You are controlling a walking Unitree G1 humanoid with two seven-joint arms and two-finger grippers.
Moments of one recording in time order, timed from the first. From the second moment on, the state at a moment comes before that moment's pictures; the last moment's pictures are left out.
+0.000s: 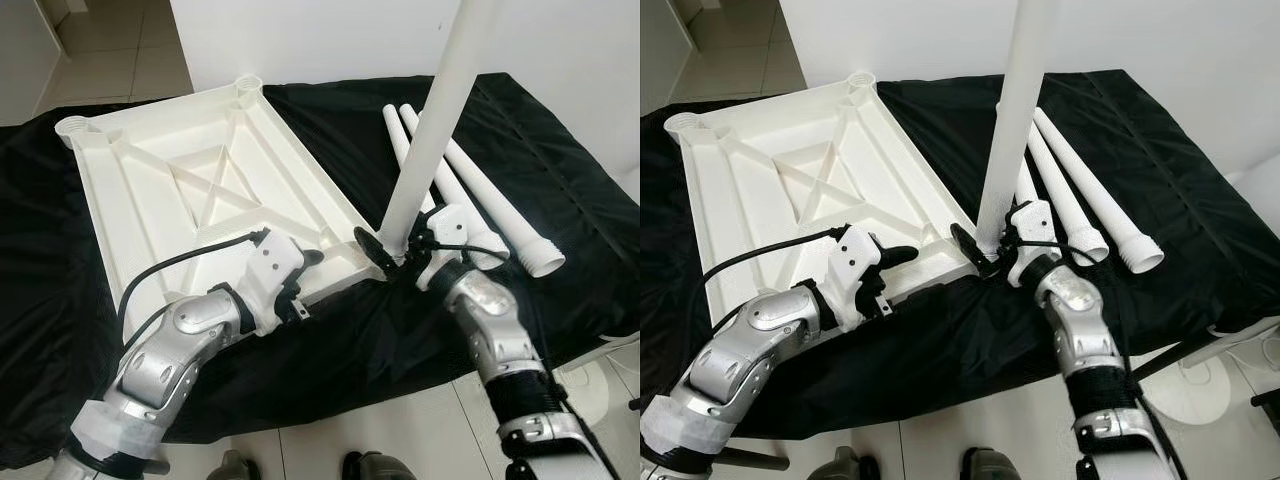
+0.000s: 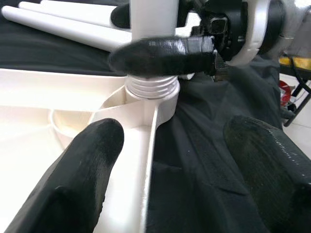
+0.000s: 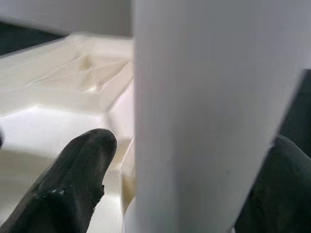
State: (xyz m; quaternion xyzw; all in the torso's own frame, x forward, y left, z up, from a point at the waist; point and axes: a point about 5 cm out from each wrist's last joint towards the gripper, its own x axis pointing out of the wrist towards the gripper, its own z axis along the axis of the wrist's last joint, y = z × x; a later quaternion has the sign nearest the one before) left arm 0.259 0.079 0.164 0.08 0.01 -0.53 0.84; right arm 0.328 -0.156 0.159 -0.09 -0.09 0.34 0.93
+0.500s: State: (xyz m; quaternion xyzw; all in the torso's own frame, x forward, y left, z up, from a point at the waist) left arm 0.256 0.073 0.167 0.08 0.00 -0.54 0.84; right arm 0.331 -0.168 0.155 -0.09 -0.06 0.37 0.92
